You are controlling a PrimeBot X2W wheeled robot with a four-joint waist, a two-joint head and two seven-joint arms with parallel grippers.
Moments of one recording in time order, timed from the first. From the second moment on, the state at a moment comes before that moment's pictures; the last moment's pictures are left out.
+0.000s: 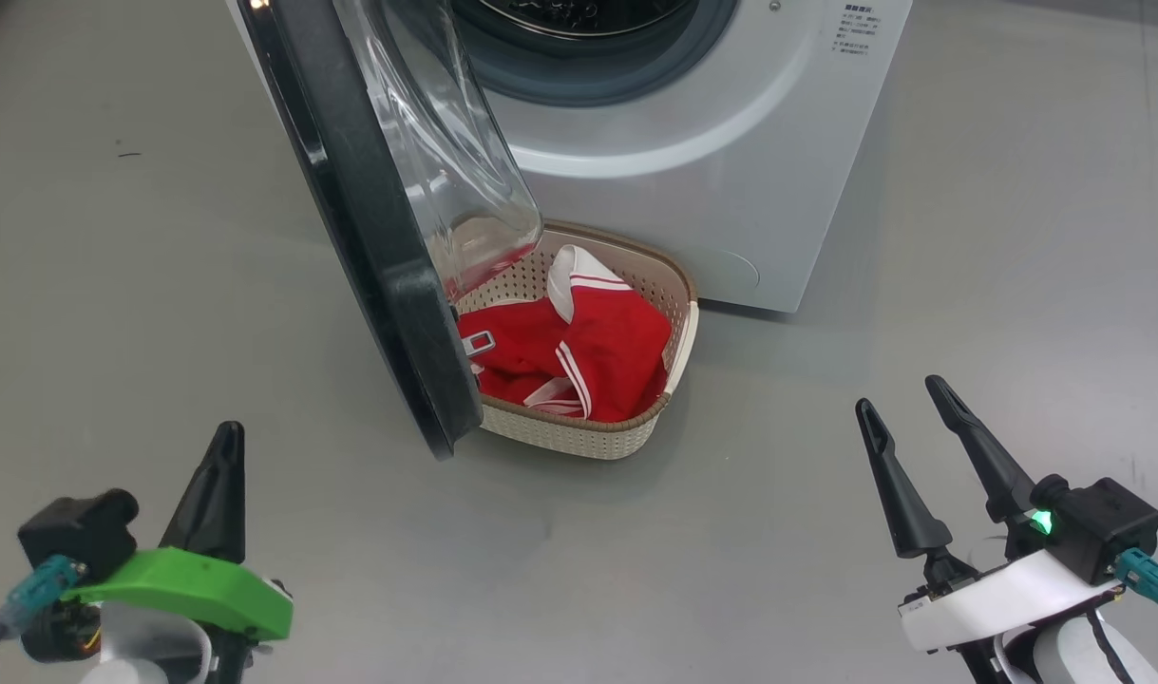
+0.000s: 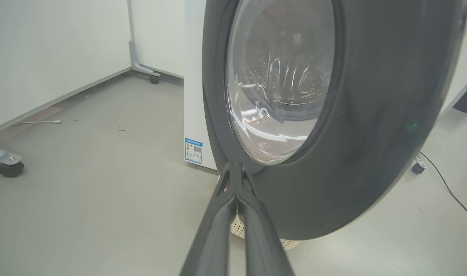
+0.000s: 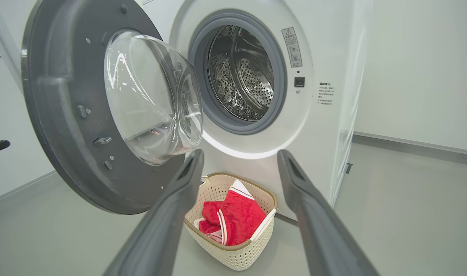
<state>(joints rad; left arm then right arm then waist) -0.03 0.14 -0.10 0.06 -0.49 -0.05 -0.07 0.02 -0.31 0.34 -0.06 0.49 0.12 -0.26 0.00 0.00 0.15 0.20</state>
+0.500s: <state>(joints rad) -0.13 0.03 0.07 0.02 -1.11 0.02 0.30 0.02 -0.31 0.35 -0.05 0.49 0.12 -0.26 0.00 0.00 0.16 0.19</state>
